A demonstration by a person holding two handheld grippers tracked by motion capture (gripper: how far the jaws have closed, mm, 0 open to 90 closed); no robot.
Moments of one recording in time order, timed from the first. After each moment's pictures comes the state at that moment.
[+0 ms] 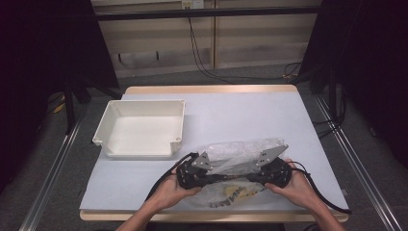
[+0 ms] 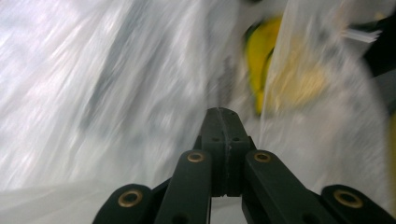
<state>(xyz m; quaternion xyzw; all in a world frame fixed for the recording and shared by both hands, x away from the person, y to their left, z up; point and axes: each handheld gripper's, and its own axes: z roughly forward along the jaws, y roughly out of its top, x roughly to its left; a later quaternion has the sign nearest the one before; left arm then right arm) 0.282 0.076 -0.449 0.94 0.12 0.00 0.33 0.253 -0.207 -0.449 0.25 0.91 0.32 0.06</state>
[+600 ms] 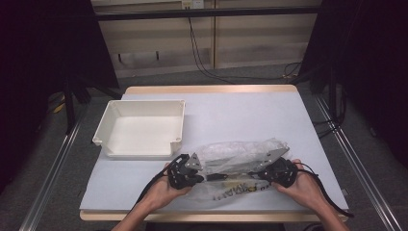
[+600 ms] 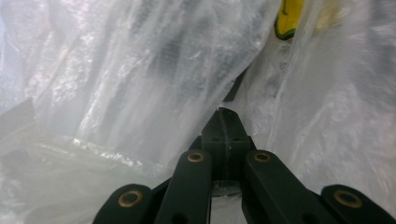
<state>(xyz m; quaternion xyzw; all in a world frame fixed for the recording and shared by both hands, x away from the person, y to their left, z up) 0.290 0.095 -0.463 0.94 0.15 0.04 0.29 0.255 -0.225 -0.460 0.31 0.92 0.23 0.12</state>
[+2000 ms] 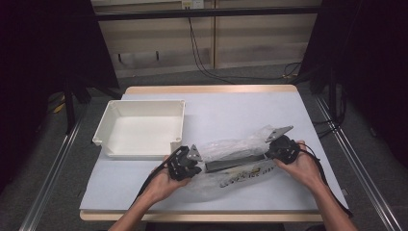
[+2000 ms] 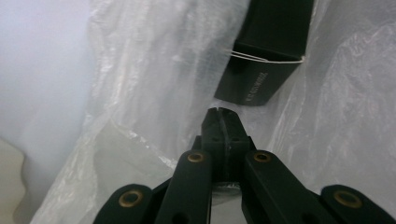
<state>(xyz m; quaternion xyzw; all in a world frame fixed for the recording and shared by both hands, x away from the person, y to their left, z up) 0.306 0.090 -0.456 0.95 0.16 0.06 0.27 0.314 -0.246 -0.456 0.37 0.89 0.22 0.16</state>
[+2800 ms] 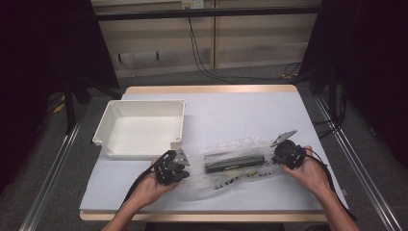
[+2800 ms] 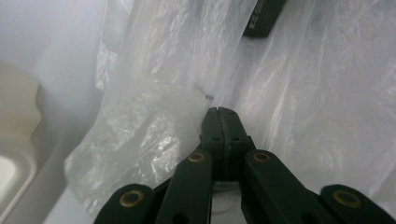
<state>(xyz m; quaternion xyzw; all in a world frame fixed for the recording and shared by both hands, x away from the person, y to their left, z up) 0.300 0.128 -0.459 0.95 0.18 0.06 0.26 0.297 -0.258 -0.459 0.40 0.89 0.17 0.16</state>
